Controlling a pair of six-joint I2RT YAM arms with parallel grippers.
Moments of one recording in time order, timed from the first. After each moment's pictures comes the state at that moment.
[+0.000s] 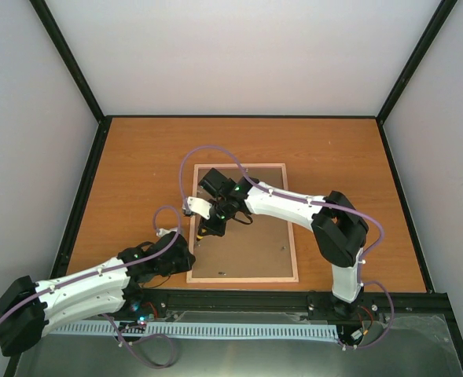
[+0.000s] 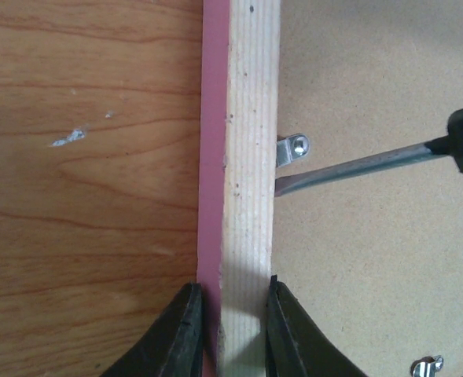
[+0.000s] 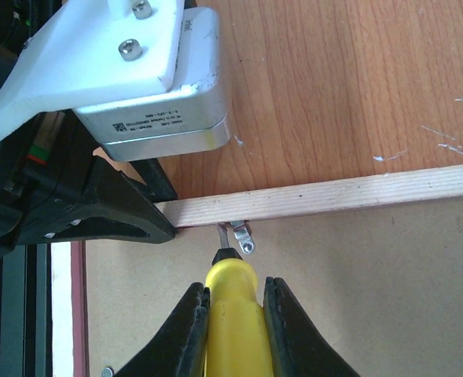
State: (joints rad) left arm -0.90 0.82 0.25 -0.42 -0.06 -1.03; right arm 0.96 1.90 1.45 -0.66 -0.44 -0.38
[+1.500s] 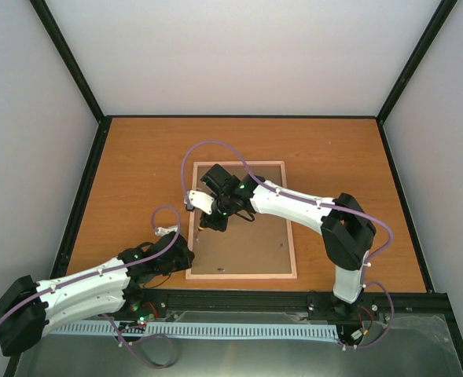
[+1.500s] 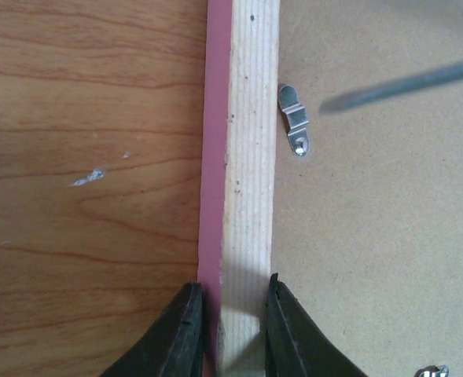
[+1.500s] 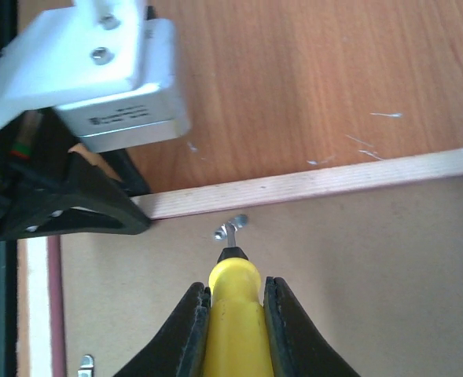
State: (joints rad) left arm -0.90 0.82 0.23 -0.38 -0.11 -1.03; right arm 0.96 1.85 1.45 -0.64 -0.33 -0.39
